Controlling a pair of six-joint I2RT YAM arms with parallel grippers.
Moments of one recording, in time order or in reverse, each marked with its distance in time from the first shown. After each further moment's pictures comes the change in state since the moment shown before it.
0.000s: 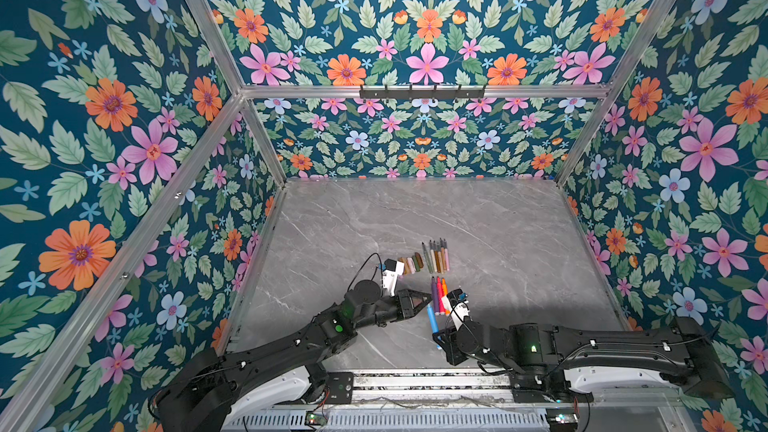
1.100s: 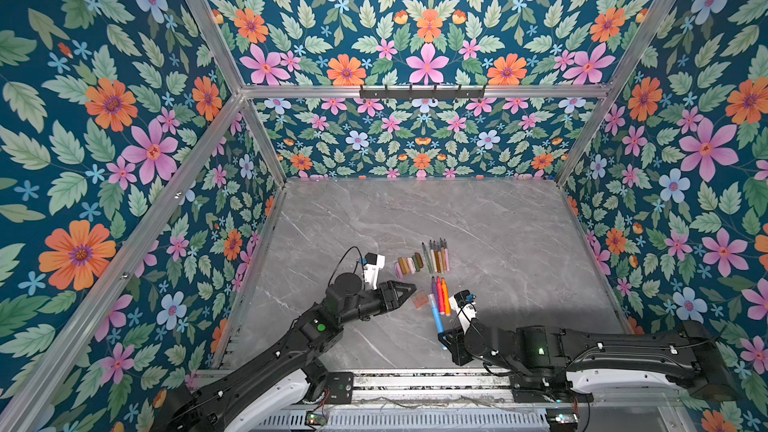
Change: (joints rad) left arm 0.168 -0.167 0.011 -0.216 0.077 0.055; right arm 0.000 -0.057 -0.056 0.019 0.013 0.022
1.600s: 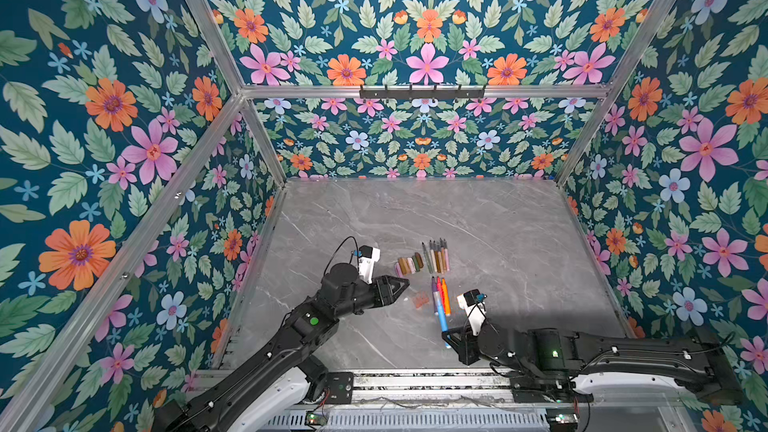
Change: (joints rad) left arm 0.079 -0.046 0.112 -0.223 0.011 0.161; right arm 0.000 -0.153 -0.084 0.021 0.009 0.031
